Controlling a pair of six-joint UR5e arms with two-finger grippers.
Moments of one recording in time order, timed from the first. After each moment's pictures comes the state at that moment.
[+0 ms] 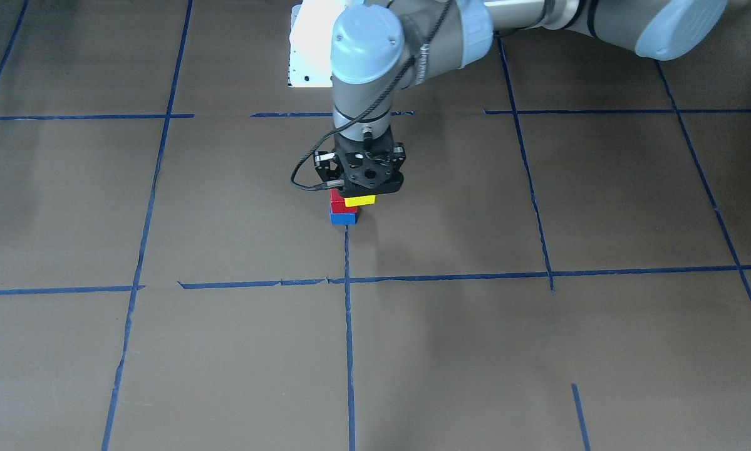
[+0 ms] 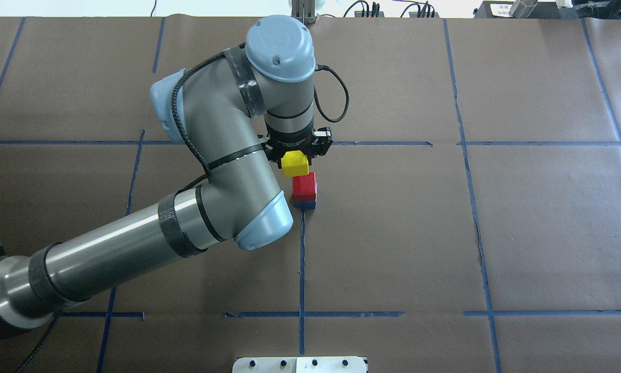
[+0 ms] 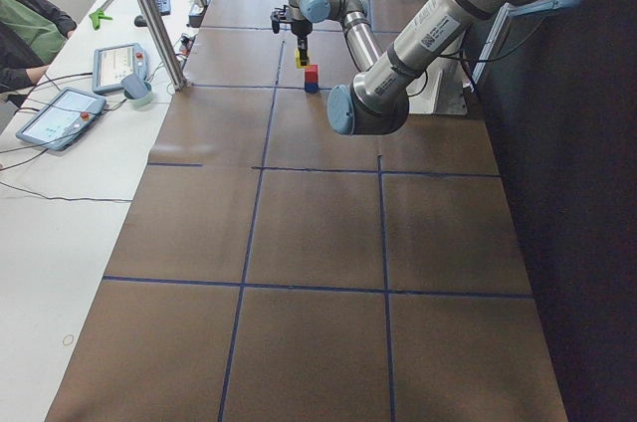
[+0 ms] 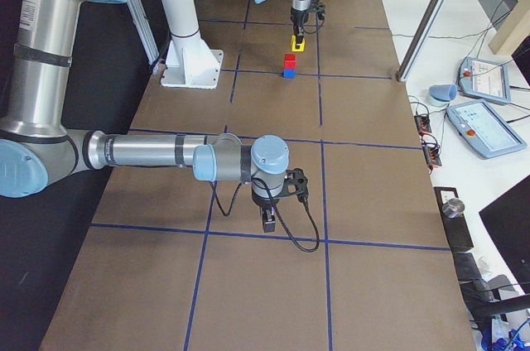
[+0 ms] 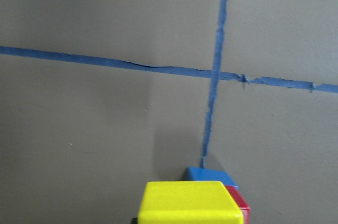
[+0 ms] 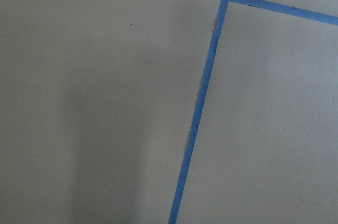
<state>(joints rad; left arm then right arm) -0.59 -2.56 -1.49 -1.38 -1.97 -1.27 1.49 -1.81 1.84 -1.57 2.34 -0.14</state>
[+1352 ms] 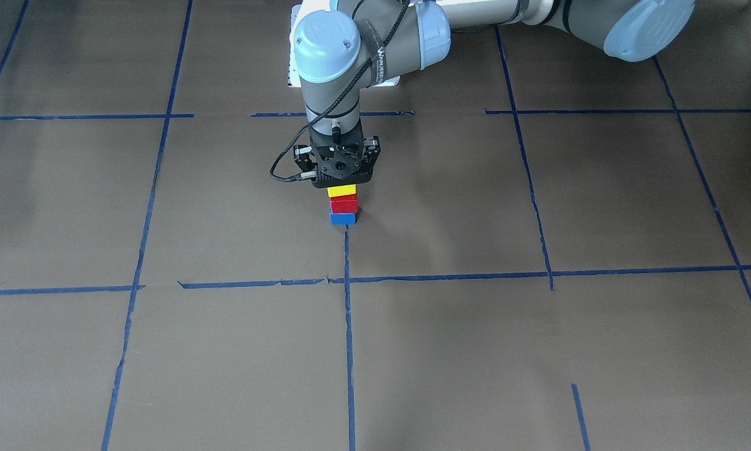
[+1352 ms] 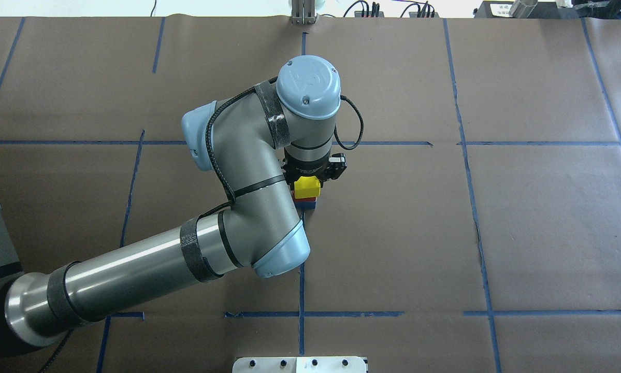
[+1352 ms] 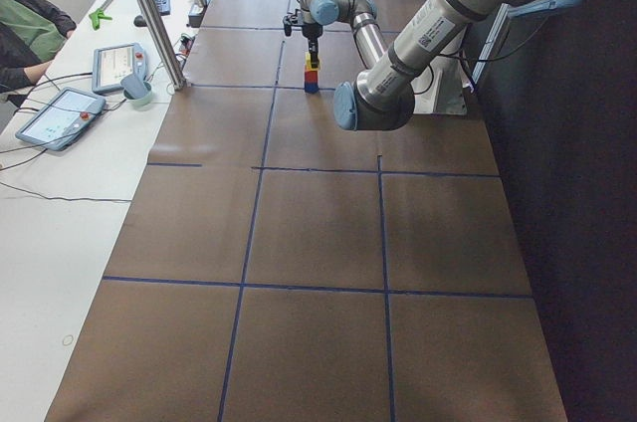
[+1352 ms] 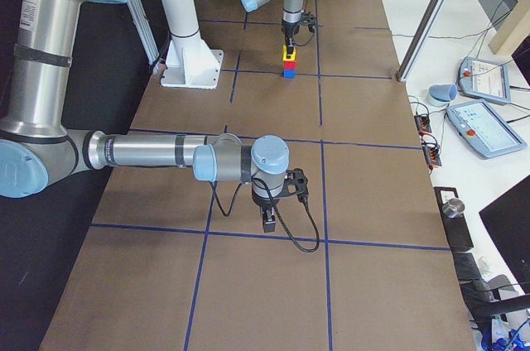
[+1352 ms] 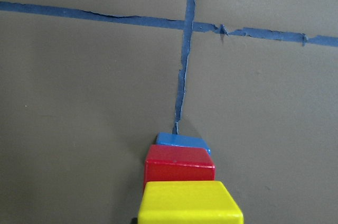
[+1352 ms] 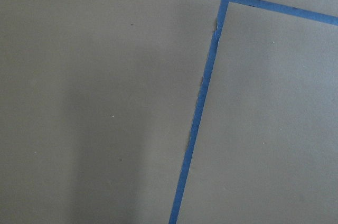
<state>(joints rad) -0.54 -2.57 -1.47 -1.39 -1.94 -1.28 1.49 -1.81 1.84 -1.57 2.34 -0.14</state>
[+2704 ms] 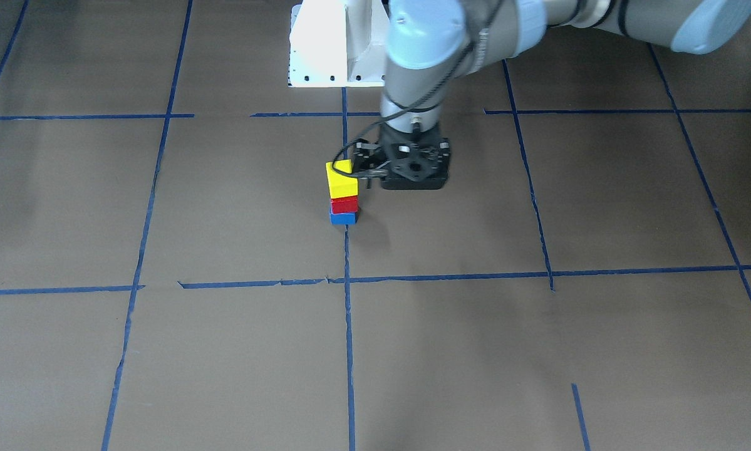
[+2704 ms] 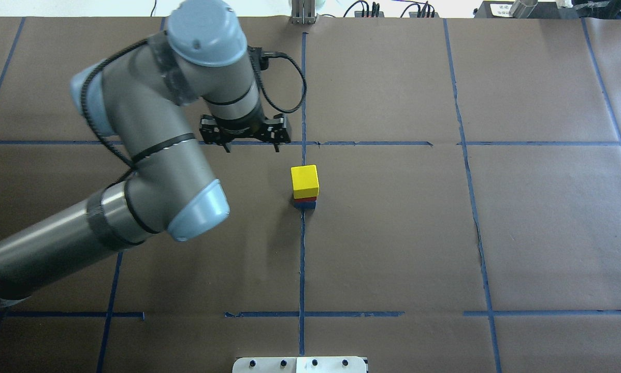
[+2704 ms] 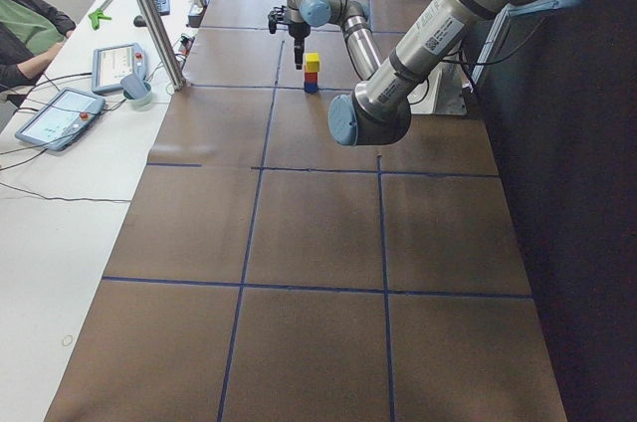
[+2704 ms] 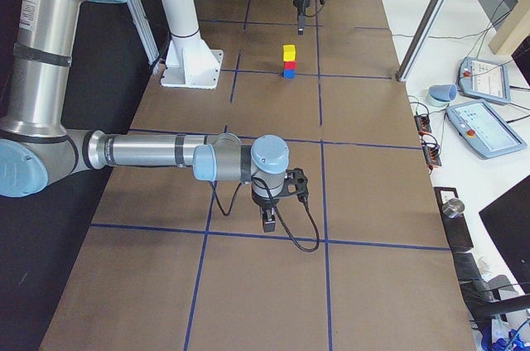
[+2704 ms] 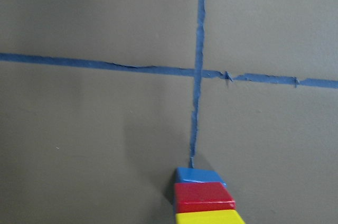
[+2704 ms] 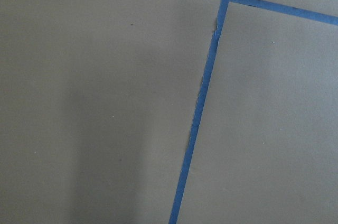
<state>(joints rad) -0.72 -2.31 -1.75 -1.39 -2.04 -0.99 1.49 -1.81 1.84 -1.57 2.34 -0.14</state>
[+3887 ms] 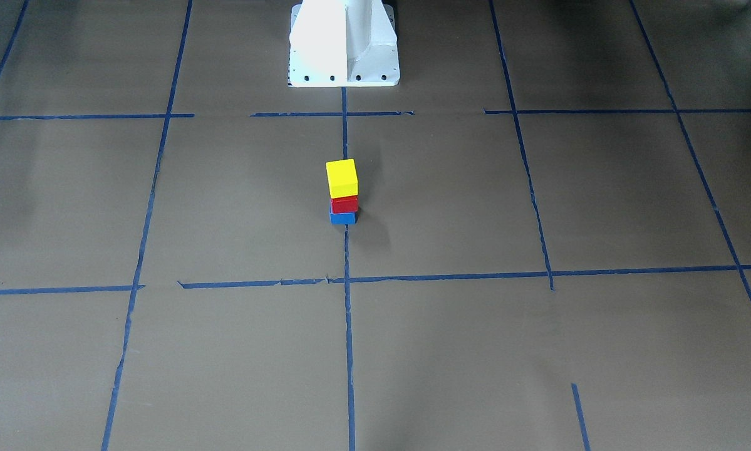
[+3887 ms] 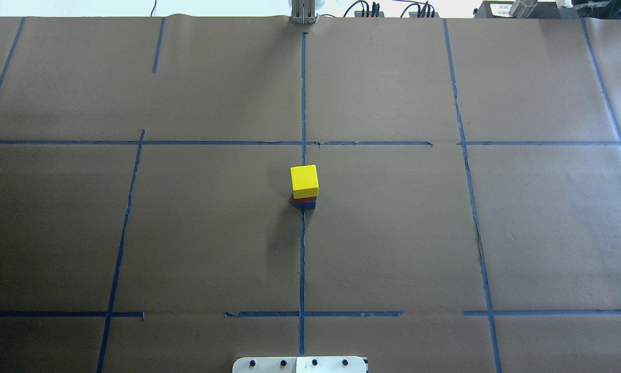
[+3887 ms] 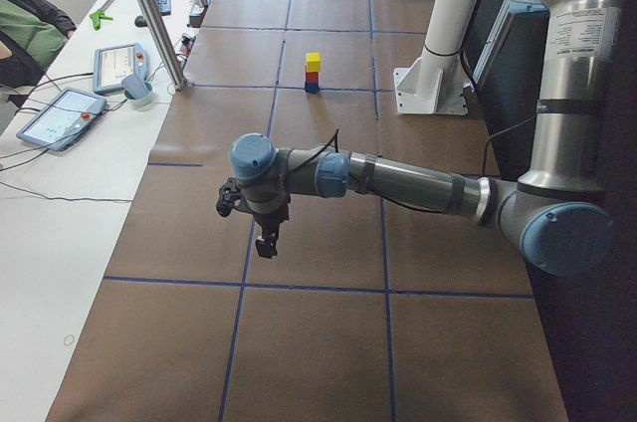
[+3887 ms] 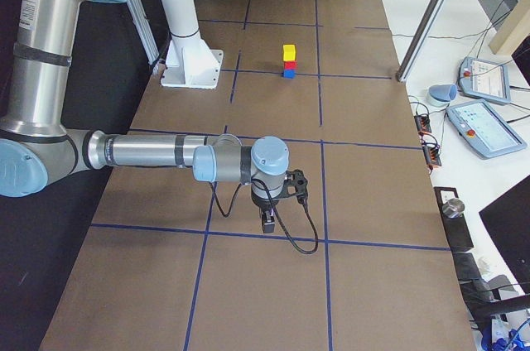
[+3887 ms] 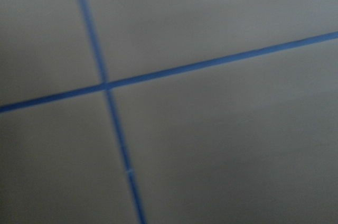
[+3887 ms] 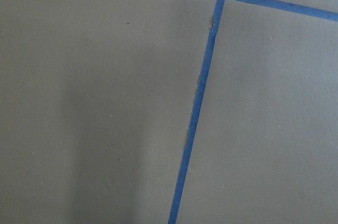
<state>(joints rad) -1.53 -1.50 -1.73 -1.42 -2.39 0.15 1.49 -1.81 1.83 -1.57 2.34 -0.13</state>
